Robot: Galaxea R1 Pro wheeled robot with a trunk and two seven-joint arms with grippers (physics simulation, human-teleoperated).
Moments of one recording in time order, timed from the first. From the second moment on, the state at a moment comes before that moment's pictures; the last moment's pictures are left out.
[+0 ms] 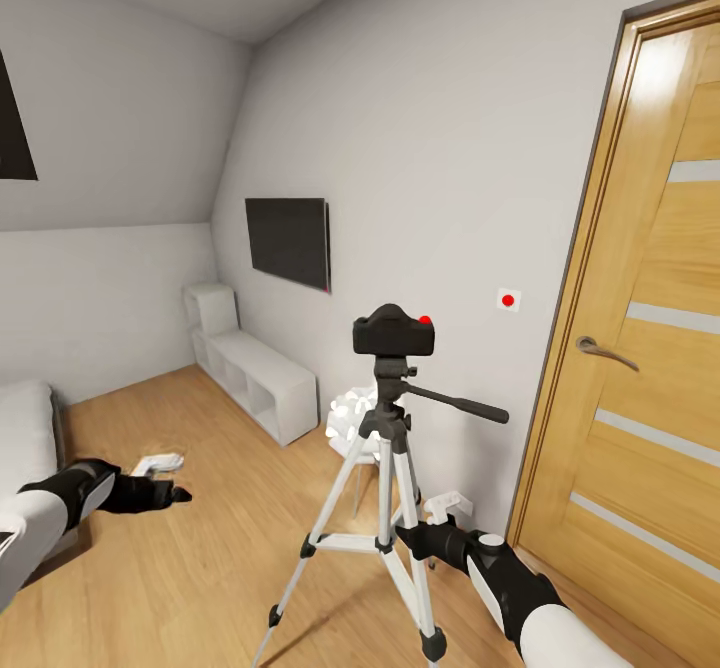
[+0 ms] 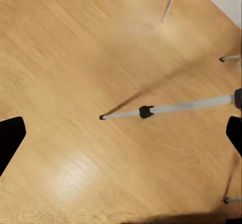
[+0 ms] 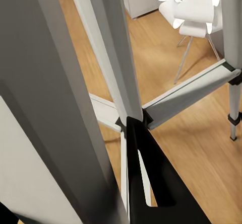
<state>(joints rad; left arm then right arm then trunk) -1.01 0.38 -0.09 0.00 -0.01 0.44 -0.52 -0.60 0.08 -0.11 -0.41 0.24 0.06 0.45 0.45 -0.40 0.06</state>
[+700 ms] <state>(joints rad) -0.36 0.16 -0.08 0.00 0.26 0.00 -0.35 -0.60 0.07 -0.11 -0.41 0.24 0.06 0.46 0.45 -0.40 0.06</state>
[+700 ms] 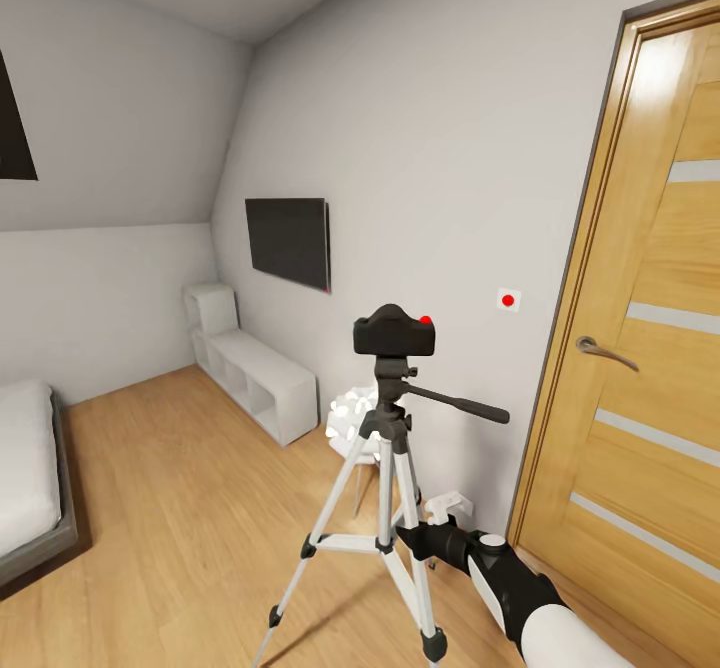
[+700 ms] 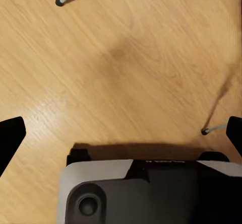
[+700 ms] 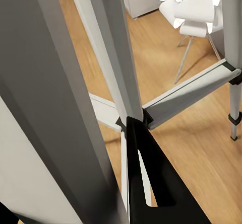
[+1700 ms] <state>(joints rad) -0.32 0.05 -0.08 0.00 0.33 0.06 0.09 -0.60 0.07 -0.11 -0.40 0.28 0.06 0.46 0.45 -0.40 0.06</state>
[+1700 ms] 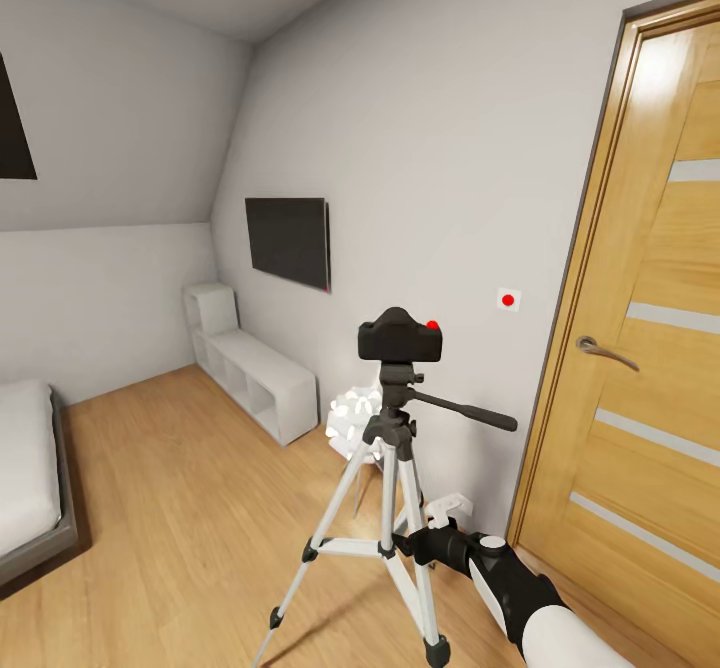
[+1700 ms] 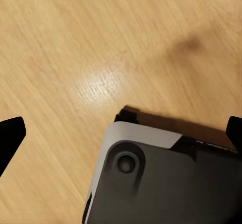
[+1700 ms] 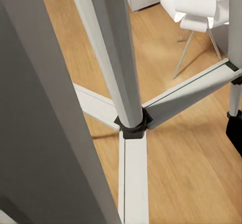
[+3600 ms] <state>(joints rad) -0.32 0.03 -0.08 0.00 0.35 0.01 0.09 -0.60 0.00 -0.11 -0.40 0.27 0.07 0.47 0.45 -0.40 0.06</state>
